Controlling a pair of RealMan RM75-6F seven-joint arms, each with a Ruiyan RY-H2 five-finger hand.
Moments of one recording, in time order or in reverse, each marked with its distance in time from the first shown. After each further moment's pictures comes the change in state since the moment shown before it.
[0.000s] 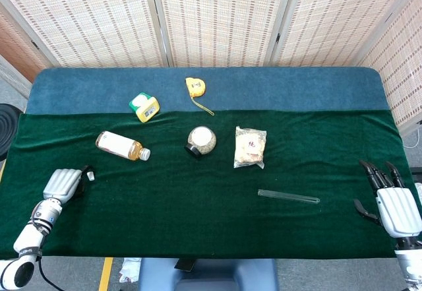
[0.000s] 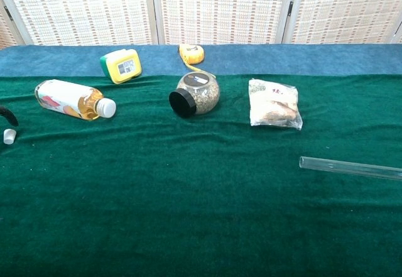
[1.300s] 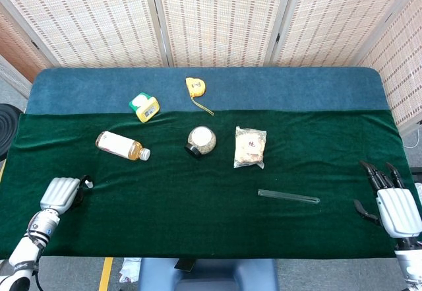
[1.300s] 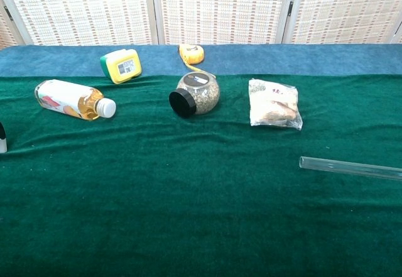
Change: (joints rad) left arm 0.043 0.052 0.054 -0.140 -0.004 0.103 0.082; right arm -0.001 -0.009 -0.003 0.015 0.001 0.000 0.014
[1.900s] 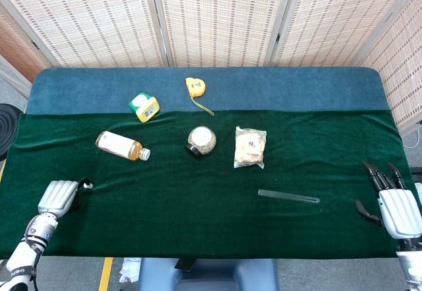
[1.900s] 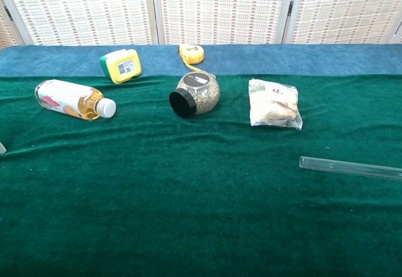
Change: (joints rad) left arm 0.015 0.021 0.006 -0.047 -0.003 0.033 0.029; right arm -0.005 -0.002 -0.003 0.014 -0.005 0.009 0.017
